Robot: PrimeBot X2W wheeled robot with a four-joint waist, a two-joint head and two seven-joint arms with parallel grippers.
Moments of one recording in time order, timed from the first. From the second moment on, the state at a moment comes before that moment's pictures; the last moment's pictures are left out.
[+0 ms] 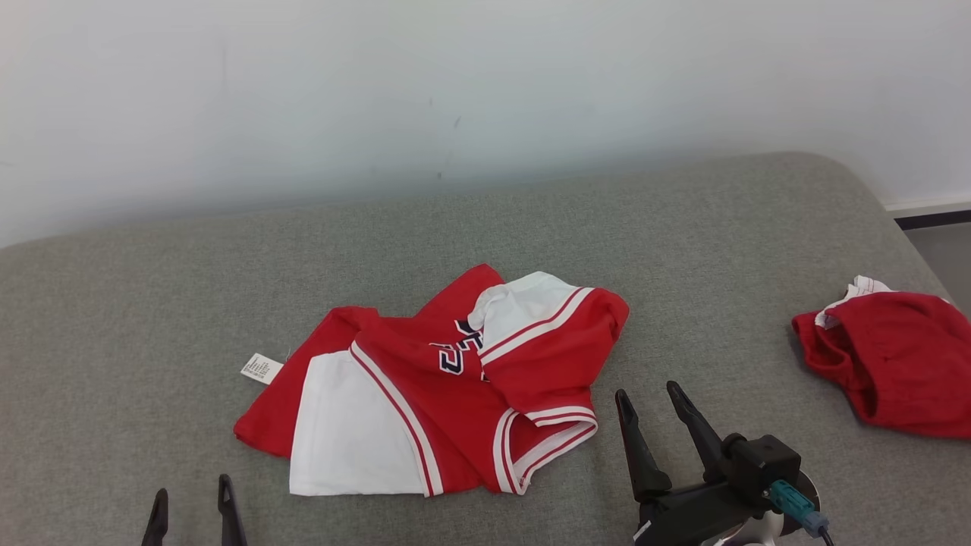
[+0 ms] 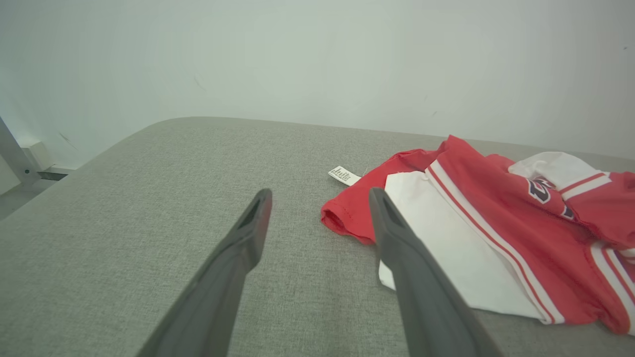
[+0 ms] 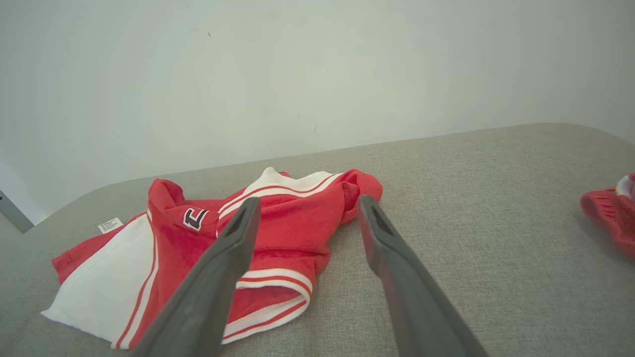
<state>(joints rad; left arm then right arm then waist) 0.08 0.05 0.09 0.18 -0.19 0.00 -0.26 -0.15 -0.05 0.16 0.38 0.21 0.13 -0.26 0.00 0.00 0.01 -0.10</state>
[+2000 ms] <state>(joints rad) -0.02 0.05 -0.04 0.22 -0.31 -0.01 -0.26 -0.45 -0.13 -0.04 0.45 -0.05 0.13 -0.26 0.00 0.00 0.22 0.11</state>
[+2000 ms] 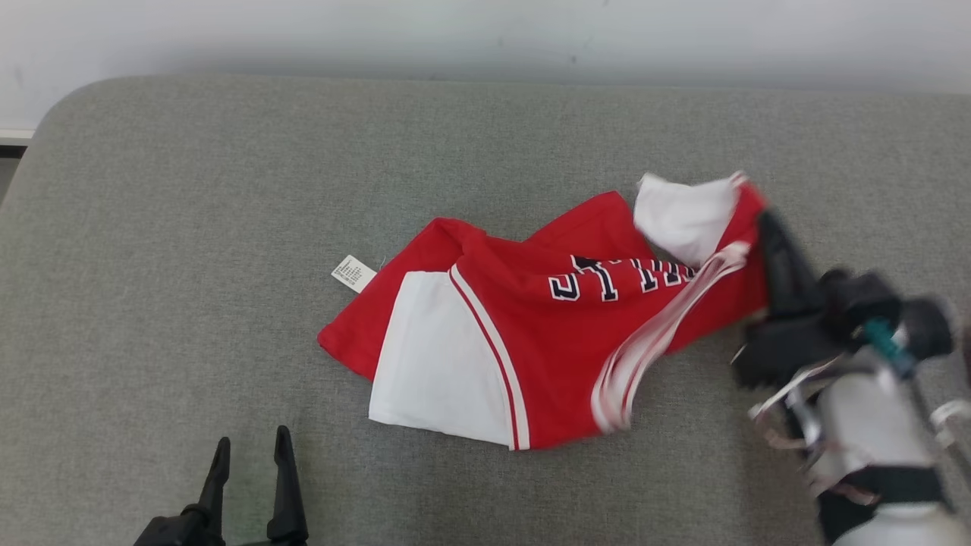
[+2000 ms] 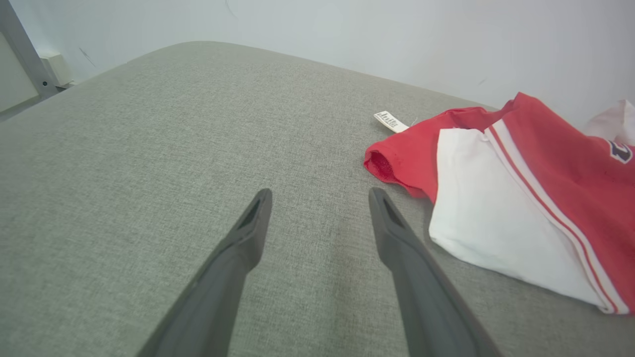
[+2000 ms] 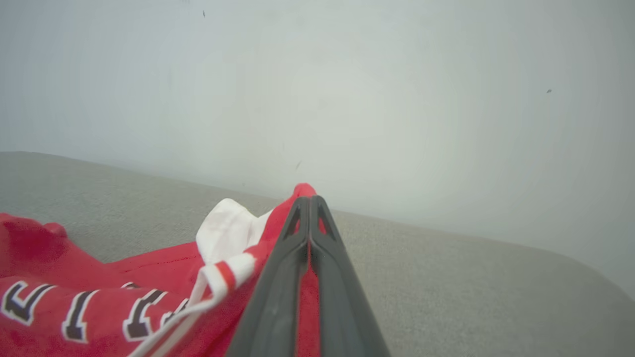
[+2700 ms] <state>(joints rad) -0.06 0.05 -0.16 0.24 -0.34 -0.02 -0.26 -1.01 -0.41 -0.28 0.89 -0.38 0.13 -0.26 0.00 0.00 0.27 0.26</state>
